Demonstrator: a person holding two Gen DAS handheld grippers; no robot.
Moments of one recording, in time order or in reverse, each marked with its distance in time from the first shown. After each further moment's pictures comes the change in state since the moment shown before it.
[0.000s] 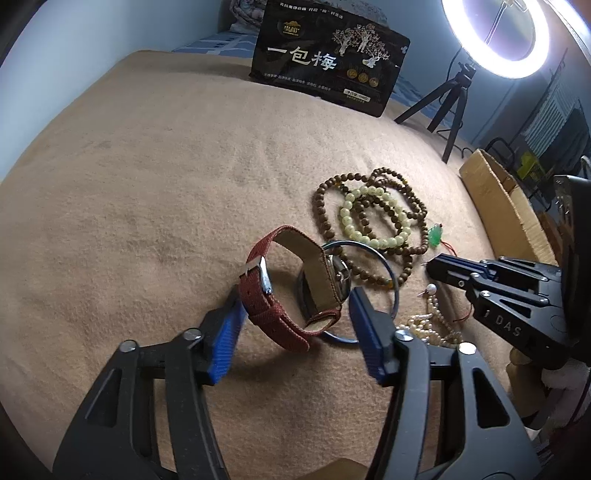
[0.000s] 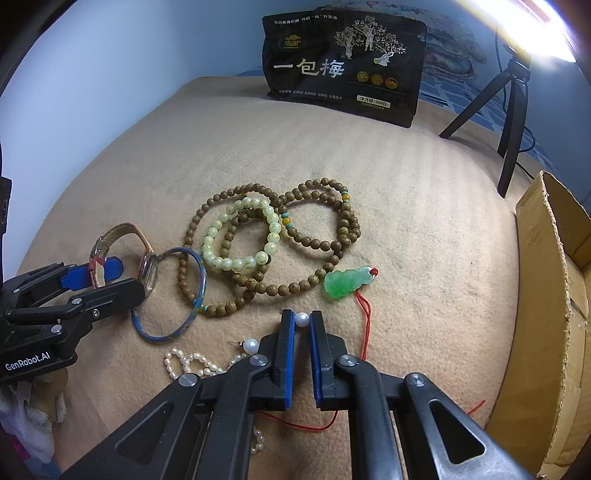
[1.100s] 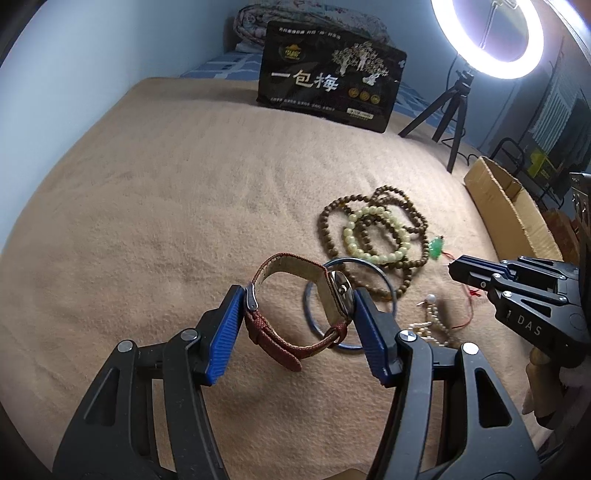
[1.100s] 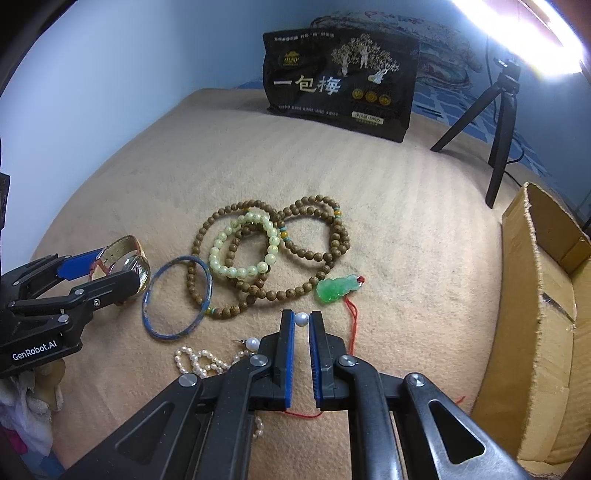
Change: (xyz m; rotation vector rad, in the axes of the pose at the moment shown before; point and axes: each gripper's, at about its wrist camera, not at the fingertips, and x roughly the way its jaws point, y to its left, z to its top) left arm -0.024 -0.007 0.000 0.040 -0.063 0.067; right arm -0.024 -0.004 -0.001 -0.005 -0.044 -0.008
